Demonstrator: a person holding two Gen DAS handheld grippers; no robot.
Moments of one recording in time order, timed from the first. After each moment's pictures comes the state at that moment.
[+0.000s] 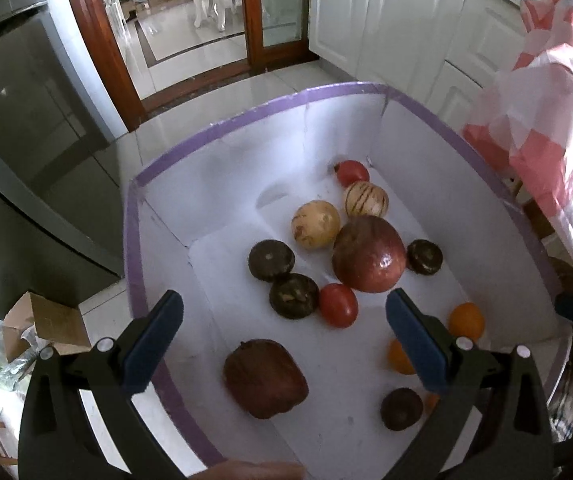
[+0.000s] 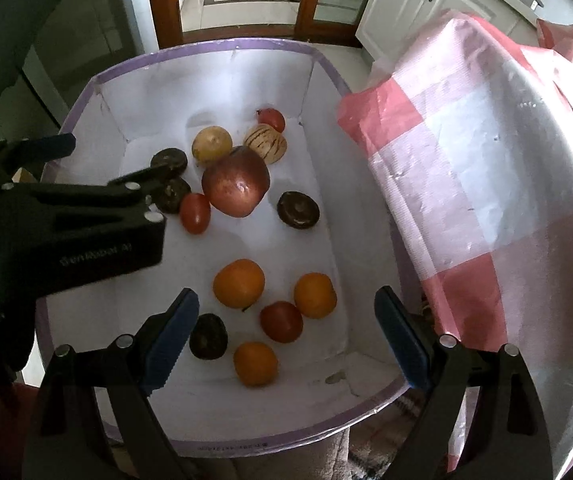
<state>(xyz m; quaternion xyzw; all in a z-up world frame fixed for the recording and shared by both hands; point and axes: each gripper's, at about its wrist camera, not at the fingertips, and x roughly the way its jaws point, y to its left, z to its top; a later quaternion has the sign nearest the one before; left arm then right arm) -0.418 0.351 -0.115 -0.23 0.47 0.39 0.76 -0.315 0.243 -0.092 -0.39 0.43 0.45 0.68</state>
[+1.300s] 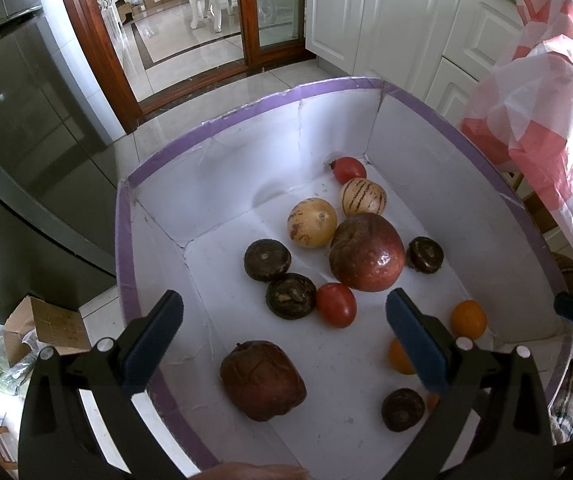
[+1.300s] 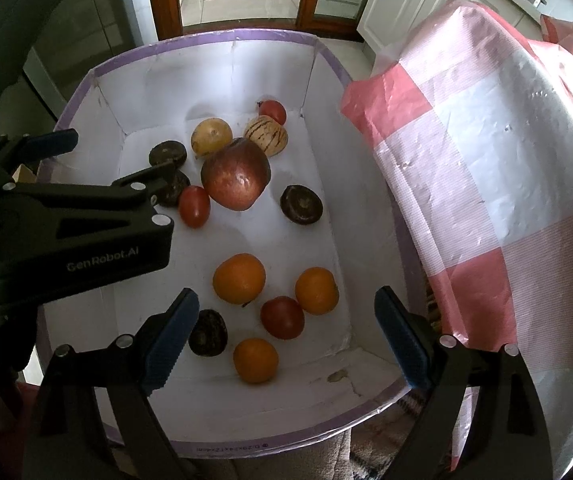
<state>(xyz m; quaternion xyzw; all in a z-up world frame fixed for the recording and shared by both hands) -0.415 0.349 -0.116 -0.23 0.47 0.39 0.76 -0.317 0.244 -0.094 -0.39 0.44 0.45 0.68</state>
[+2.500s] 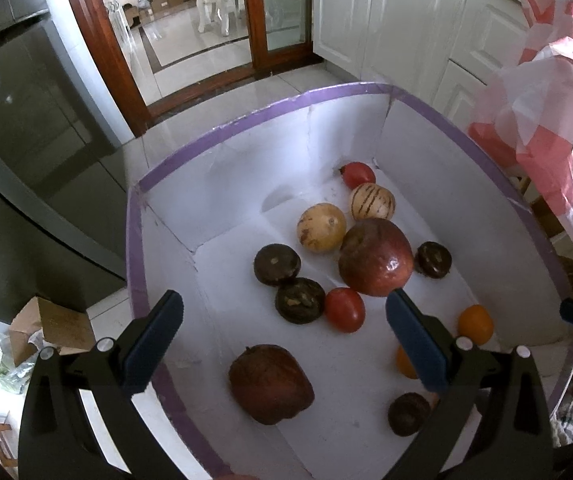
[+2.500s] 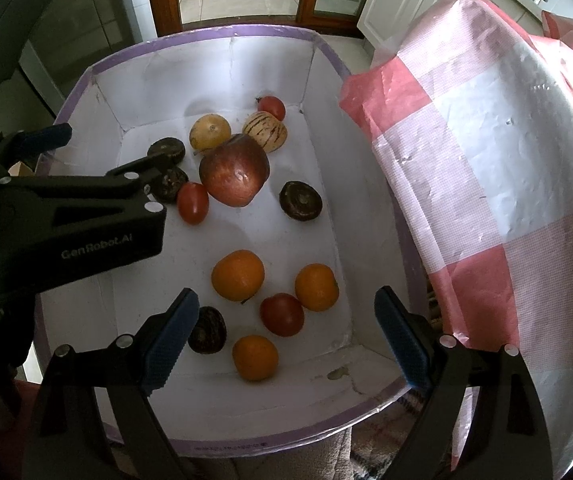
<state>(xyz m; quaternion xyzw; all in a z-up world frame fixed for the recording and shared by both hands) -0.416 0.351 -0.118 -0.21 0.47 0.40 0.76 -0.317 0.239 -0.095 -0.39 0.44 0.45 0.67</state>
